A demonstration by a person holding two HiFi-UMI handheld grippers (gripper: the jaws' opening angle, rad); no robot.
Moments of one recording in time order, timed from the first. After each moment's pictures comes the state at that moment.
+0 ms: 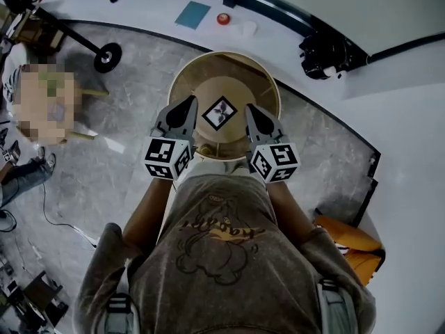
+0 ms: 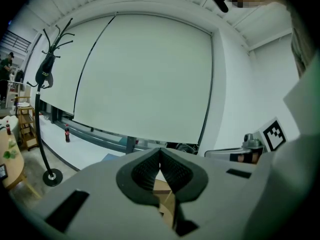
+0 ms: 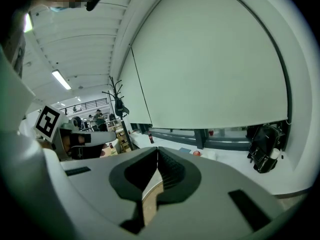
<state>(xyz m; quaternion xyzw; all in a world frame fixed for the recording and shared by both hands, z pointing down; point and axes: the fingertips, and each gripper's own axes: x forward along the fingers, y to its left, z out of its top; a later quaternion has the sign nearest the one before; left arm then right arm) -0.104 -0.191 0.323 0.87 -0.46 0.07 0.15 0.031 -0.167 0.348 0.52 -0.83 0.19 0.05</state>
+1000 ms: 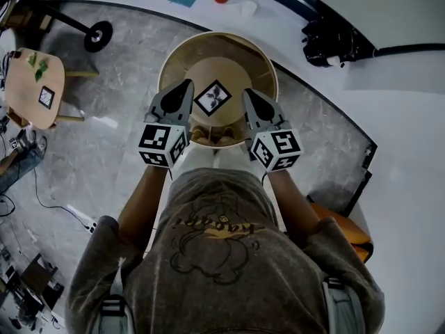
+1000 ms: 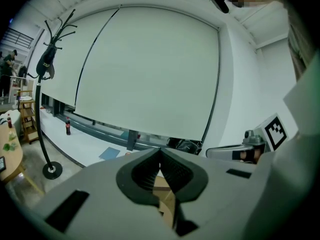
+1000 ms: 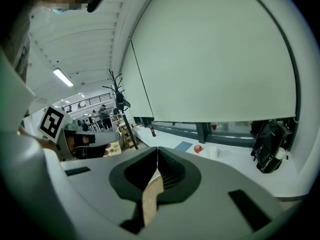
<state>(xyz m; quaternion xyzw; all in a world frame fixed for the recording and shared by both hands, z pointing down) -0.078 -0.226 0.361 0.87 -0.46 0.09 0.17 0.053 -0.203 0.378 0.49 -0.84 0.21 0.08</state>
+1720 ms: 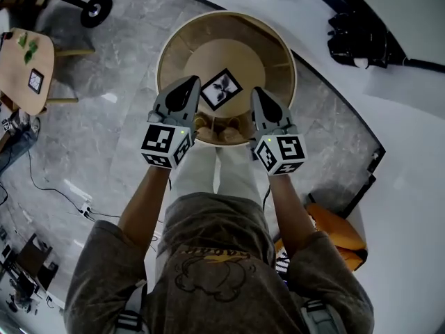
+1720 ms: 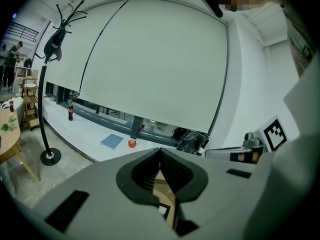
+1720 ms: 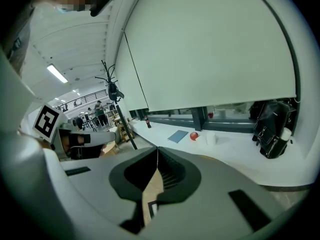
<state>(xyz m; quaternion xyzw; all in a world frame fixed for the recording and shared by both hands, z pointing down) -0.085 -0.248 0.482 0.85 -0.48 0.09 0.21 0.052 -0.229 0.501 0.50 -0.83 0.24 0.10</state>
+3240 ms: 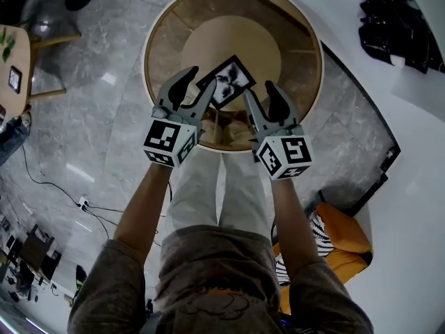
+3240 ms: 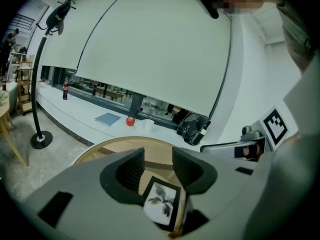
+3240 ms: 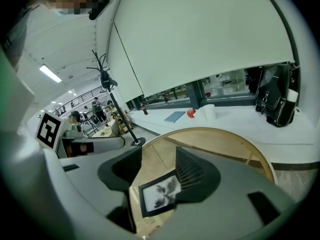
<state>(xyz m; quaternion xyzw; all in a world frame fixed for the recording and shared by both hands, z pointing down) -0.069 -0.256 0.654 0.85 -0.44 0.12 0.24 0.041 -0.235 0.659 0.49 -0.81 0.30 0.11</state>
